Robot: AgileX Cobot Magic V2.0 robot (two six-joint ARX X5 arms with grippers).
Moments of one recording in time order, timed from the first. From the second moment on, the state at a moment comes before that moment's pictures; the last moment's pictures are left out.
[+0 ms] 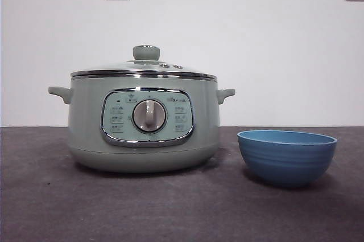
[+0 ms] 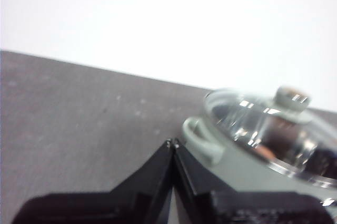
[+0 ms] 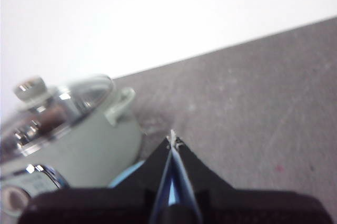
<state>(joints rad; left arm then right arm) 0.13 0.01 0.19 -0.18 0.27 -0.27 0.09 0.04 0.13 -0.12 -0.21 0.31</state>
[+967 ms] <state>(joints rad) 0.13 0.51 0.89 -0.72 0.82 -0.11 0.10 0.81 1.08 -0.89 -0.75 -0.02</state>
